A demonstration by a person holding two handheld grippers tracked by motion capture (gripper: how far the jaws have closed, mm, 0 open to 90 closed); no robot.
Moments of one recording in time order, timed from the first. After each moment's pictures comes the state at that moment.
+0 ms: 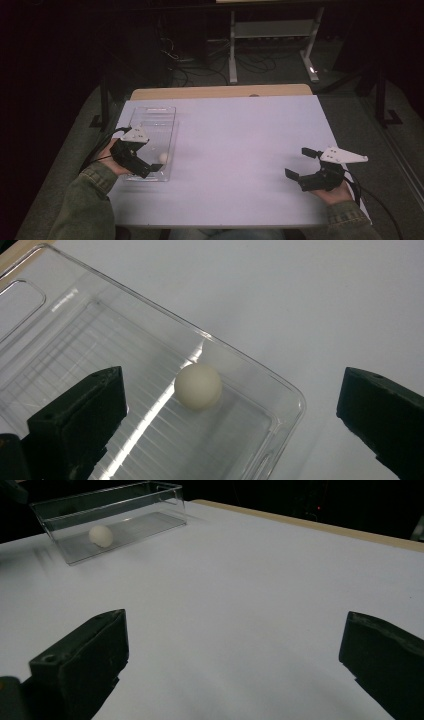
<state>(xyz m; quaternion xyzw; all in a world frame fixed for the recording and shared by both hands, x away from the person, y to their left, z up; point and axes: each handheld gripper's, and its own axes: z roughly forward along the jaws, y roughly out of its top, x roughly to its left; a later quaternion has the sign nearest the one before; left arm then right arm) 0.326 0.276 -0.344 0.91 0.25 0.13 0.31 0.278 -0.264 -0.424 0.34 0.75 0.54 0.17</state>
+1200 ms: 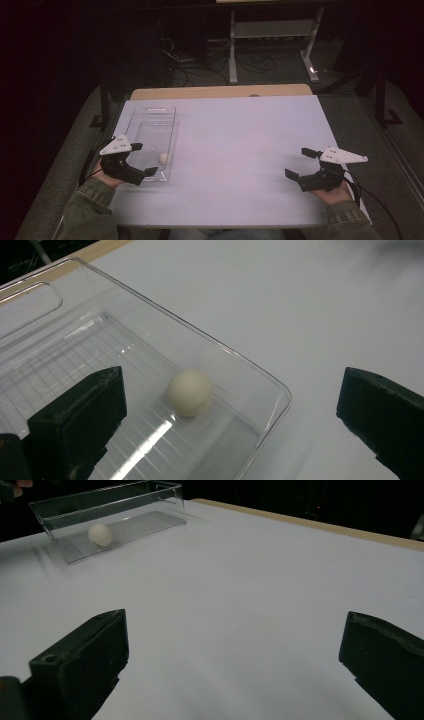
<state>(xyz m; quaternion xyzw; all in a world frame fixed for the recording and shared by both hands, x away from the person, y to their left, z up) 0.301 0.307 -0.367 0.84 0.29 0.15 0.43 0.277 -0.263 -0.424 0.34 0.75 0.54 0.17</state>
